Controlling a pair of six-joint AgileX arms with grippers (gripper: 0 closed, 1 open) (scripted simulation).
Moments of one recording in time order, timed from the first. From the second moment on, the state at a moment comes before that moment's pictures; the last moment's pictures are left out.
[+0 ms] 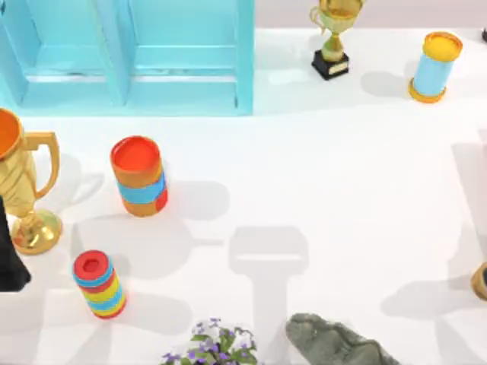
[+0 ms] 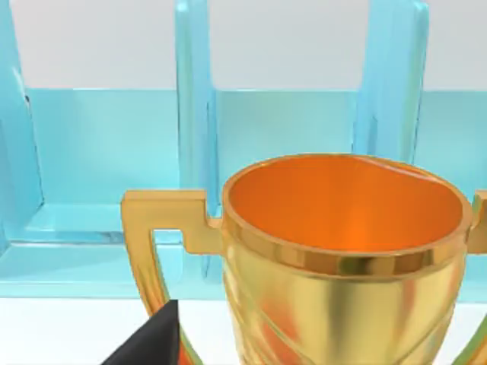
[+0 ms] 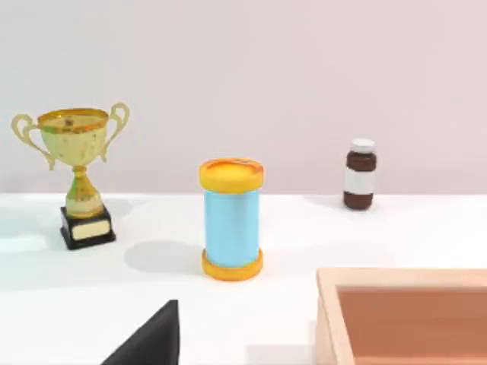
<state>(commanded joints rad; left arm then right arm) 0.00 0.00 0.00 0.00 0.00 0.00 0.00 0.00 0.00 0.00 0.00 0.00</state>
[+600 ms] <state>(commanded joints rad) 0.00 0.00 0.00 0.00 0.00 0.00 -0.14 0.38 0.36 -0.32 0.00 -0.13</state>
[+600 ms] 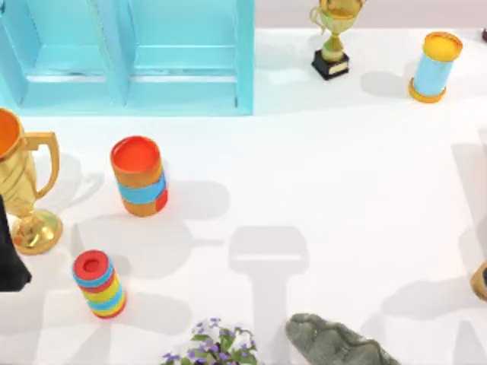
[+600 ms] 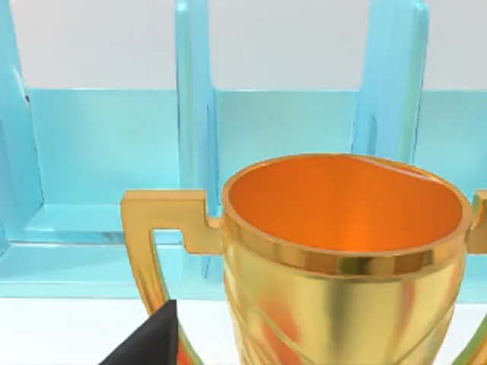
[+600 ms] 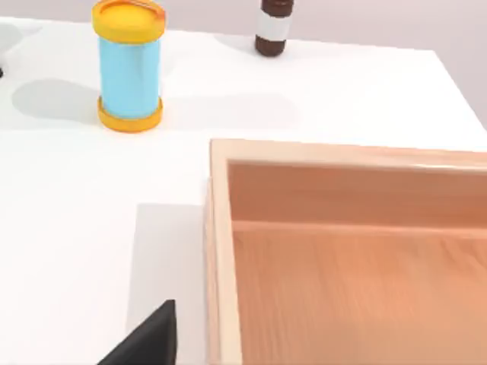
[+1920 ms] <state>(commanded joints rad) 0.00 0.00 0.00 0.00 0.00 0.00 -0.51 1.67 1.35 -1.24 0.00 -0.50</state>
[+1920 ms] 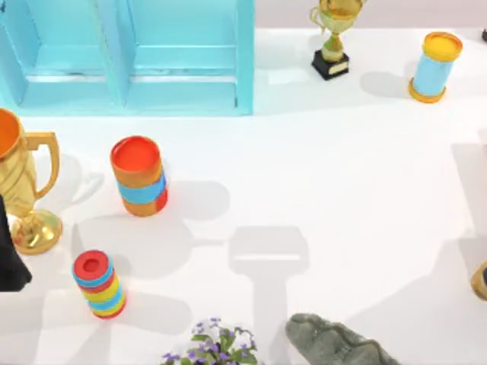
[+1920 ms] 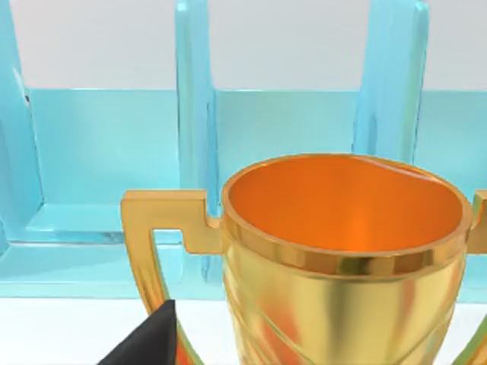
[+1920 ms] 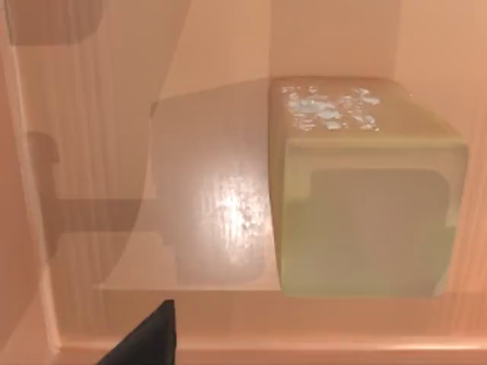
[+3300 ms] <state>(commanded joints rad) 0.00 0.00 0.00 0.00 0.00 0.00 -0.51 1.78 1.06 -0.85 0.00 -0.50</state>
